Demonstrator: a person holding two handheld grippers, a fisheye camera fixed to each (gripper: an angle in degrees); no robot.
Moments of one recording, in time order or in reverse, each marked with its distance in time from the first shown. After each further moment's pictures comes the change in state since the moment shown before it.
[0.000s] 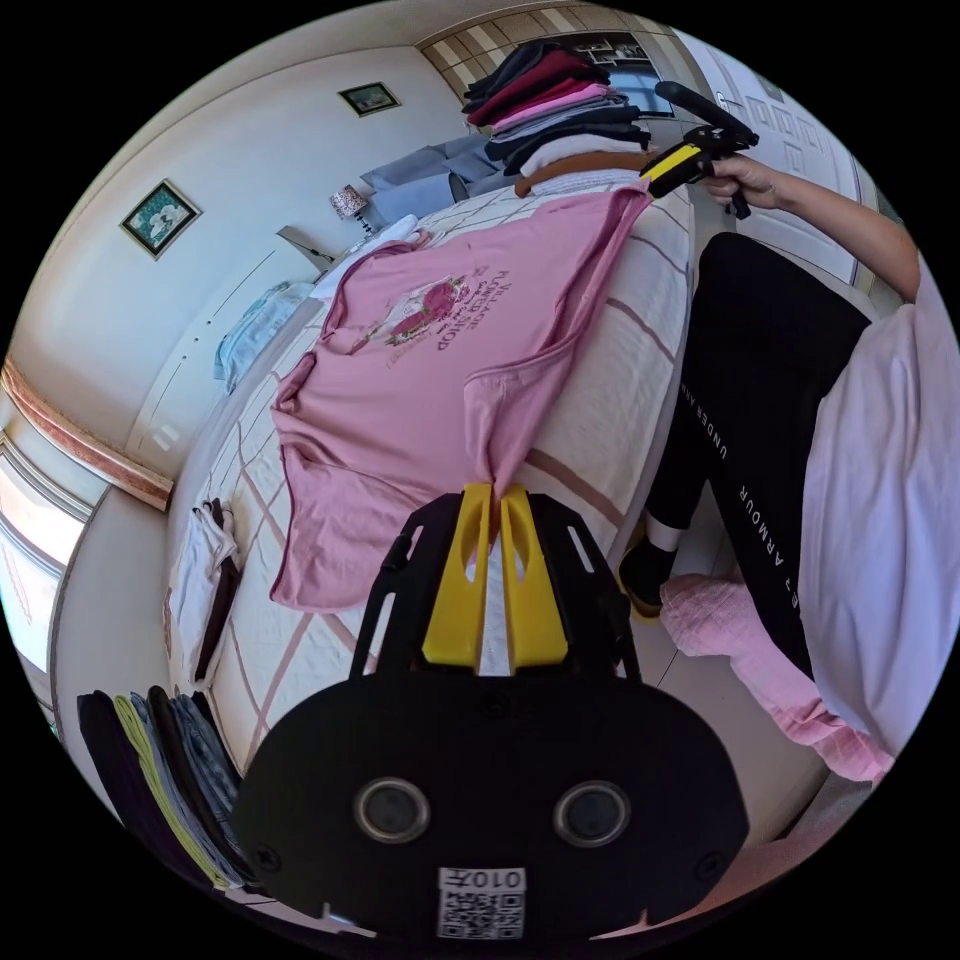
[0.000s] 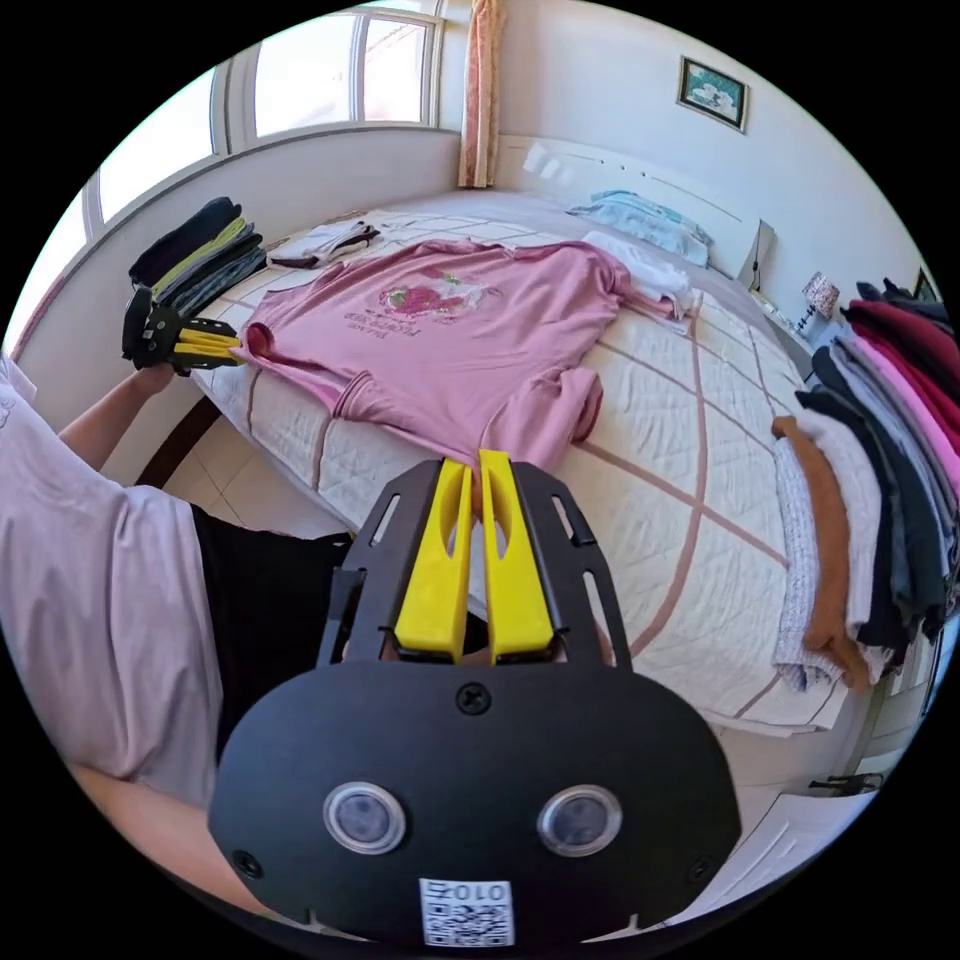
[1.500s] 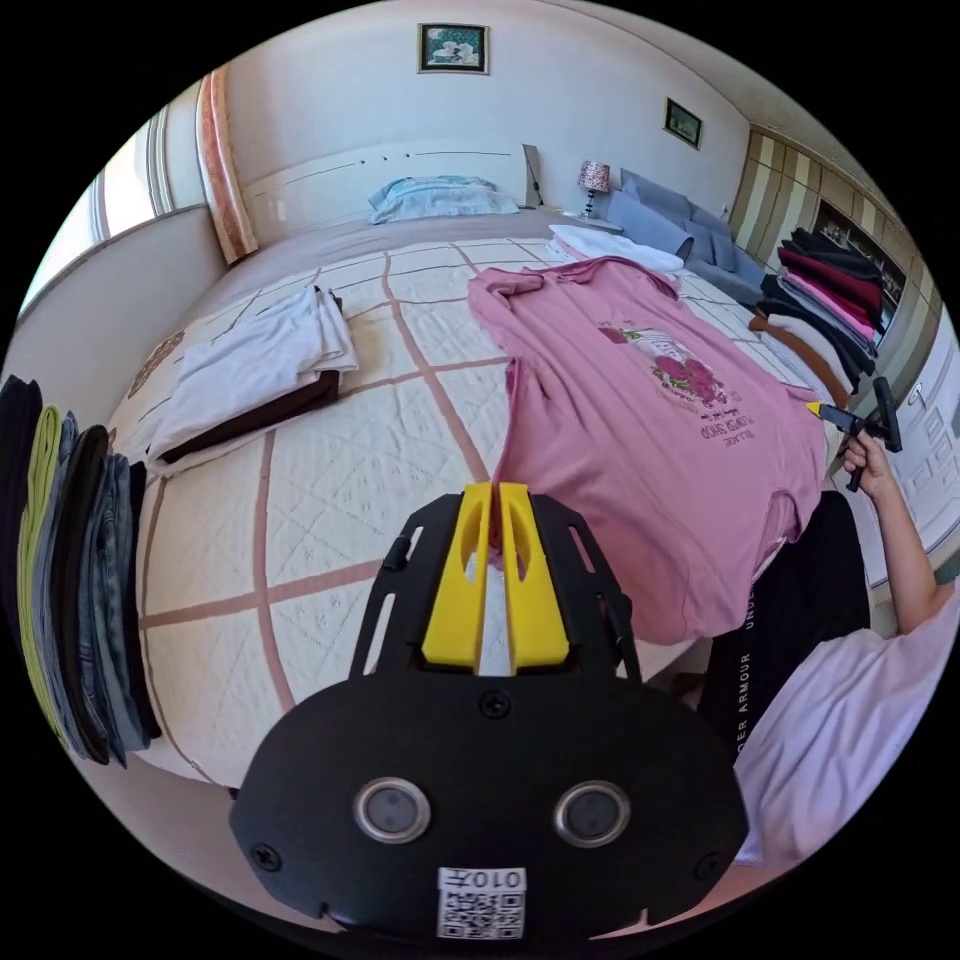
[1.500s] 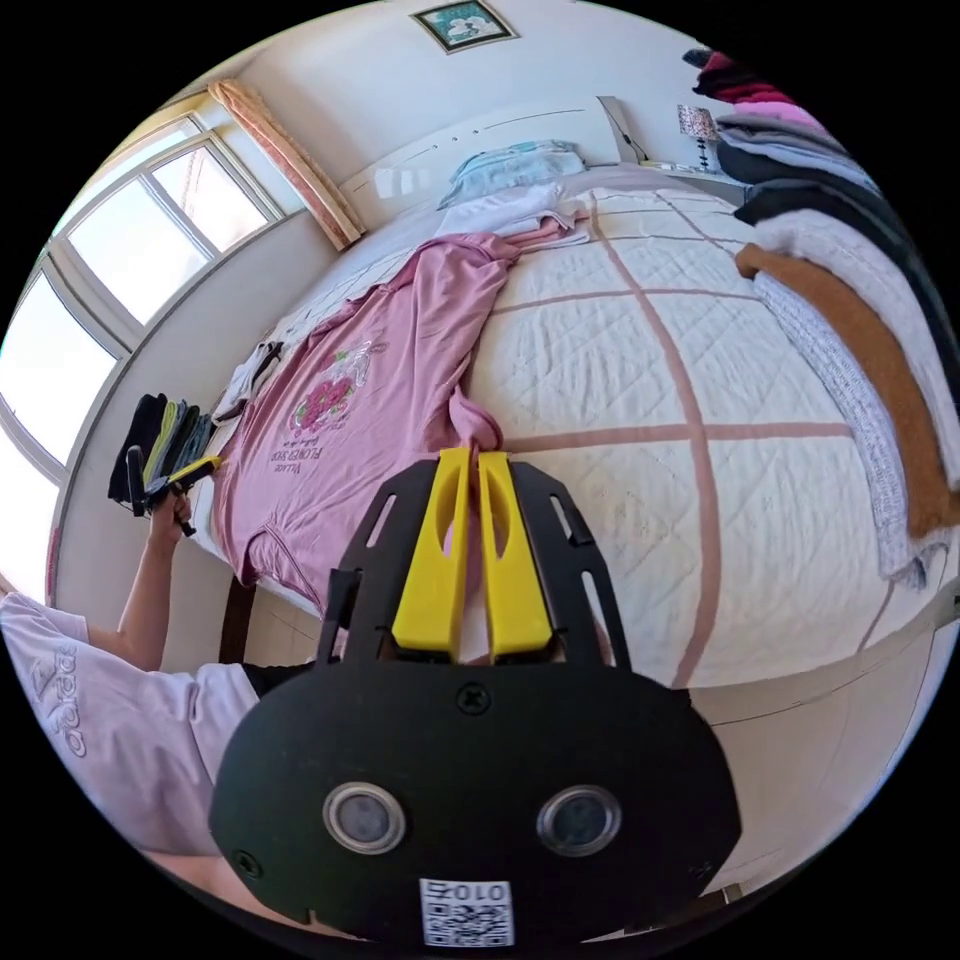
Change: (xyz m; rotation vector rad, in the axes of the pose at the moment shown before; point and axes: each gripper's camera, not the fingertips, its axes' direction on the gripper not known) left arm -0.297 0.181 0.018 -0.044 0.122 -0.748; right arm 0.053 0.108 0.042 0.110 -0.124 0.489
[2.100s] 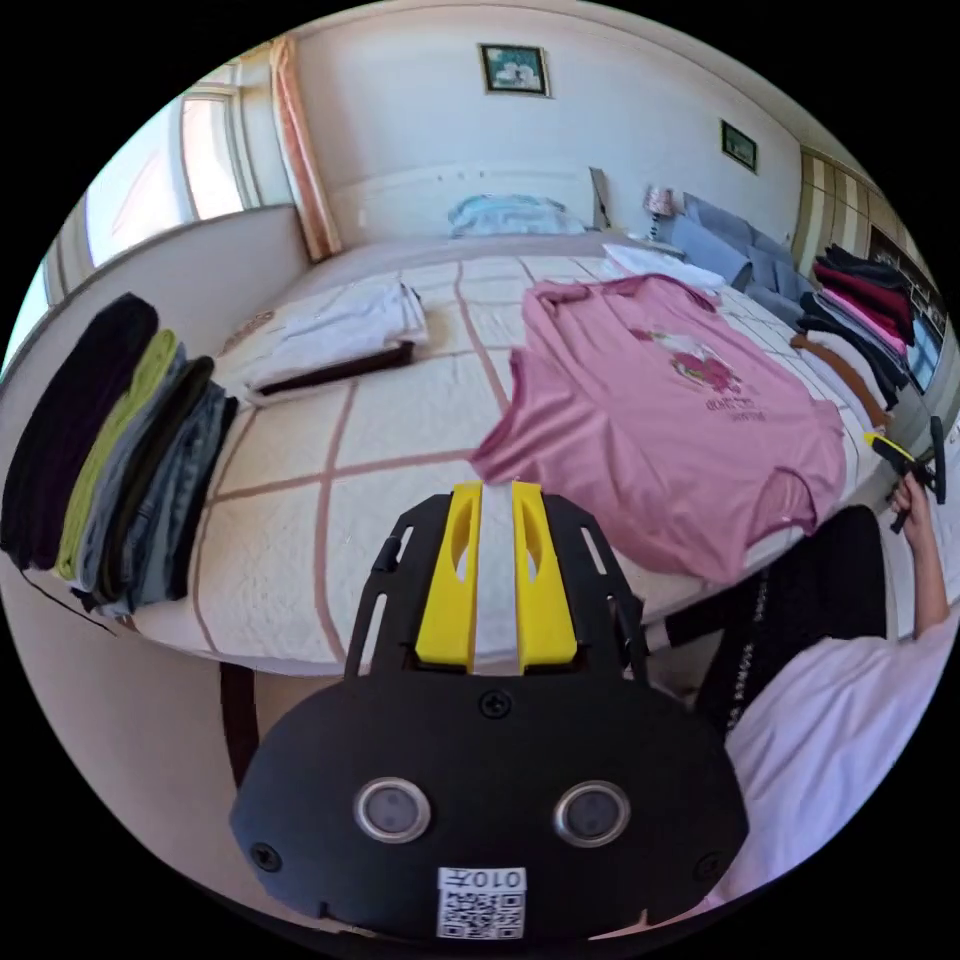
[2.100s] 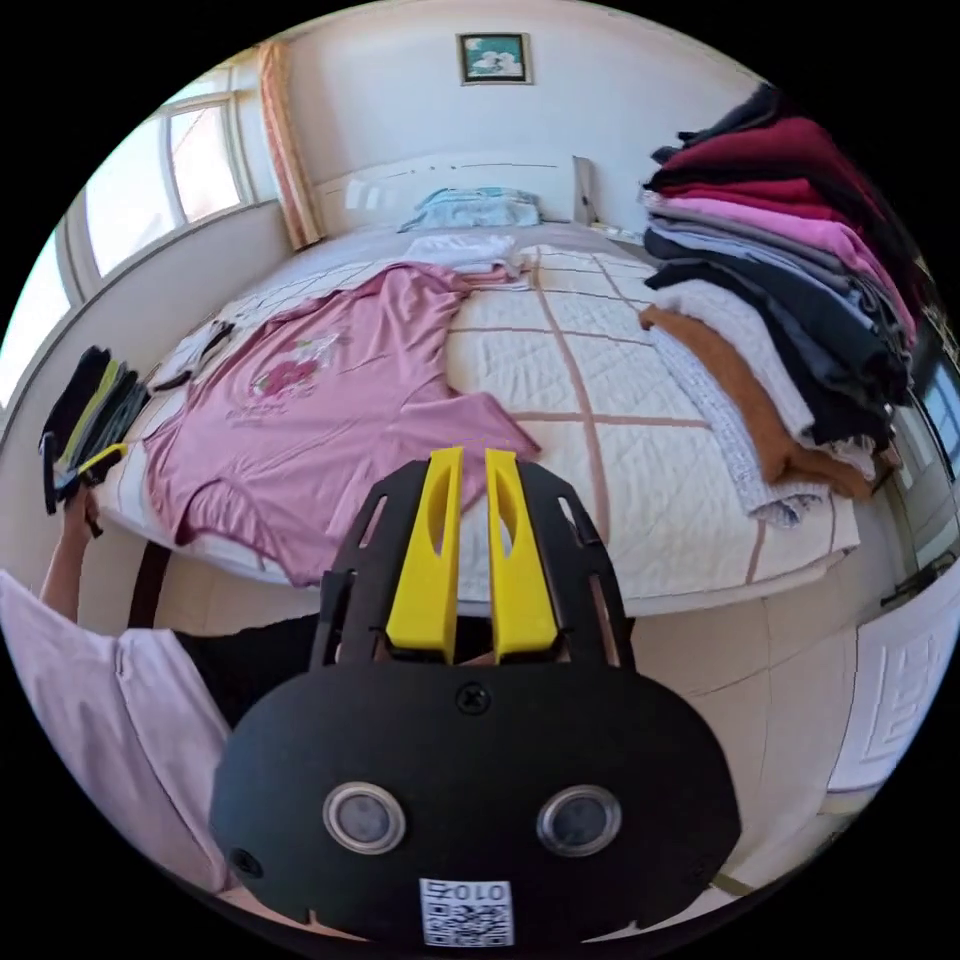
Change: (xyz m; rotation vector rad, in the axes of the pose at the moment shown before) left arm 0.016 0.070 -0.034 -0.070 -0.070 -0.102; right arm -0.082 0.098 -0.039 0.013 0.188 -0.123
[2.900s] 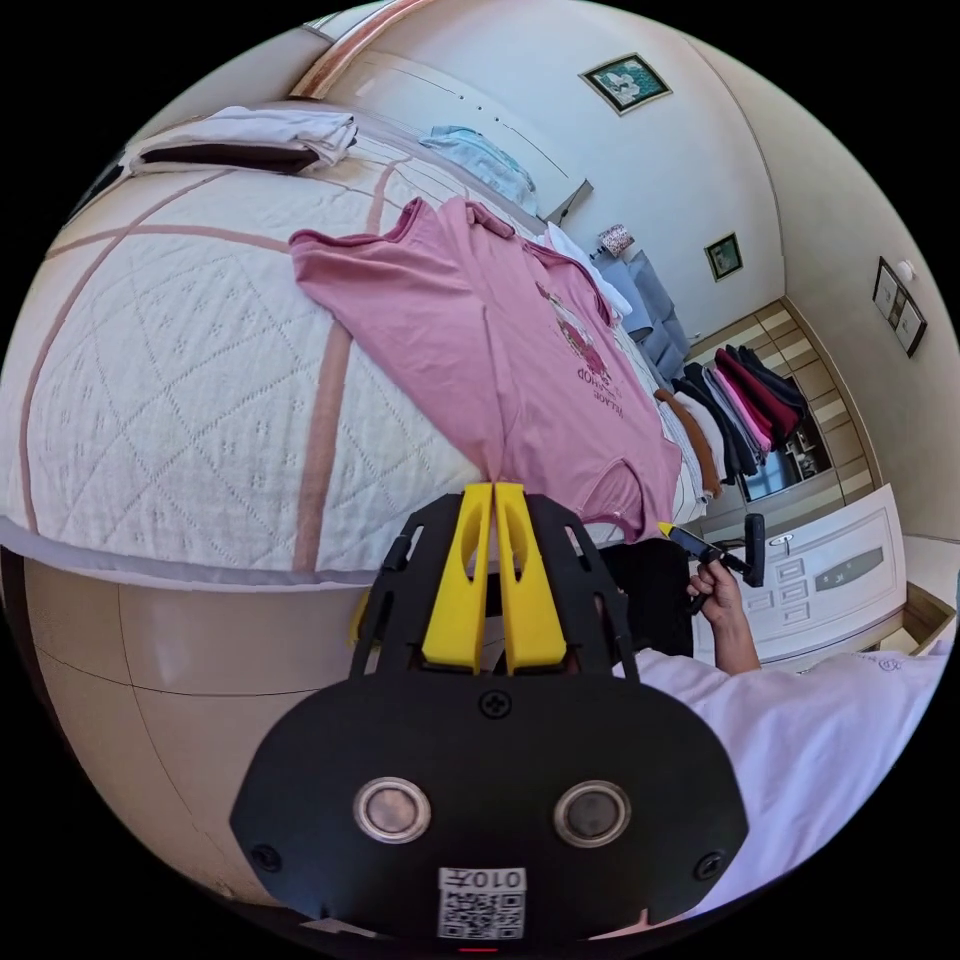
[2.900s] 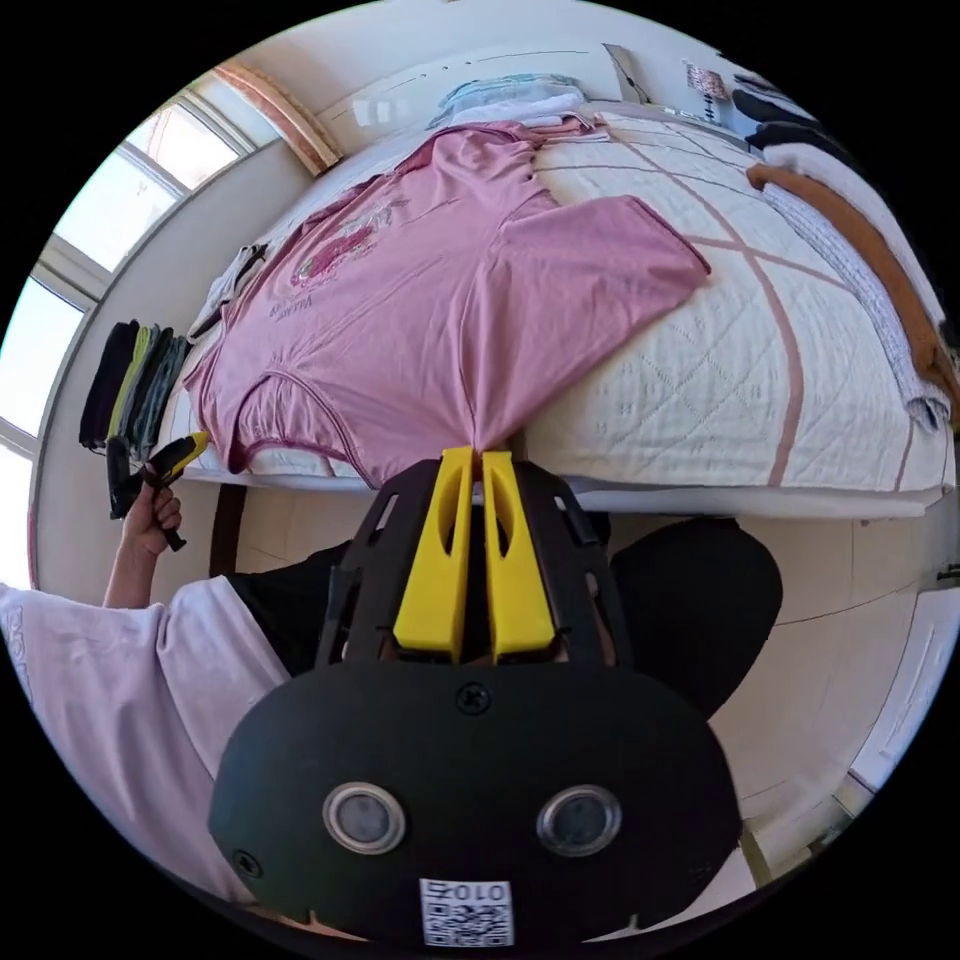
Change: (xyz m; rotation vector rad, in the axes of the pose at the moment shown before) left arm 0.022 0.047 0.097 -0.018 0.537 -0.270; right arm -0.041 0.026 0.047 -0.245 -0.167 0.078
